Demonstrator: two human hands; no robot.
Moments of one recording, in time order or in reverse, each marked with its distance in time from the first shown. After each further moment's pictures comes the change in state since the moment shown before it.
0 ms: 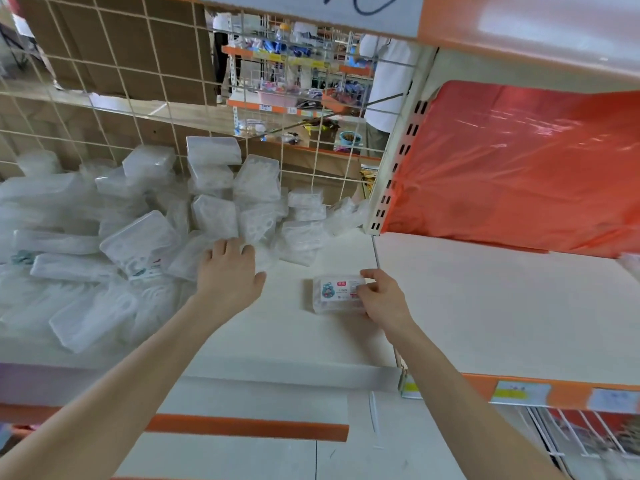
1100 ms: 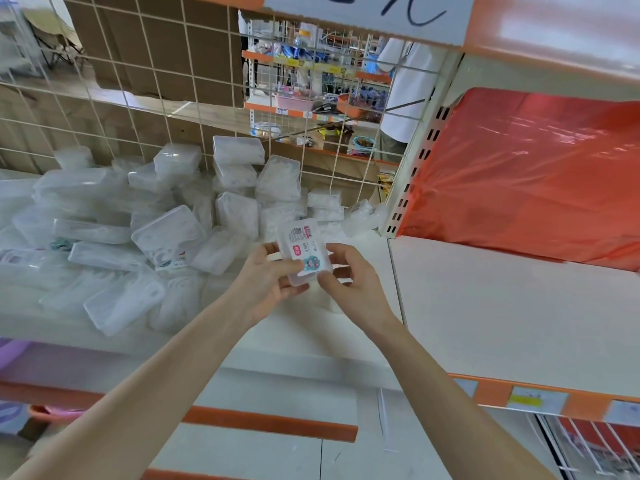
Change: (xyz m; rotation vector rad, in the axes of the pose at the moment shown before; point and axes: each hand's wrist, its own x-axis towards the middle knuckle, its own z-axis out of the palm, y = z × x) left_hand -0.026 0.016 -0.031 -2.040 -0.322 -0.376; right_hand -0.042 -0.062 0.035 0.164 -0.122 -0.417
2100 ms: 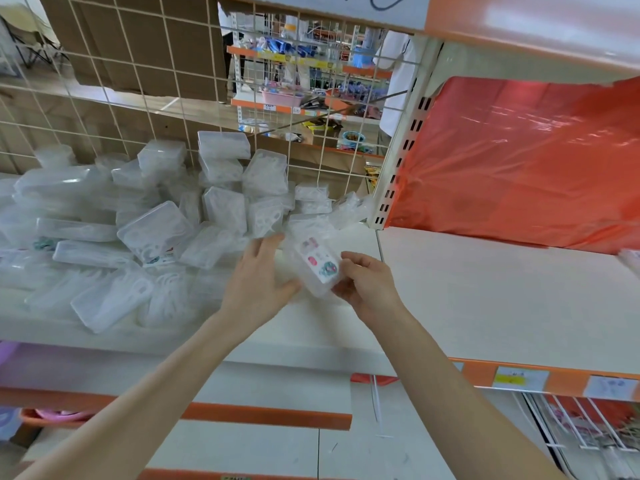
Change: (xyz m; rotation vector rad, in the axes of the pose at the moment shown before) left_hand -0.014 -0.016 -0.001 1.248 0.170 0.513; right_hand -0.001 0.001 -0.017 0.612 0.194 0.552
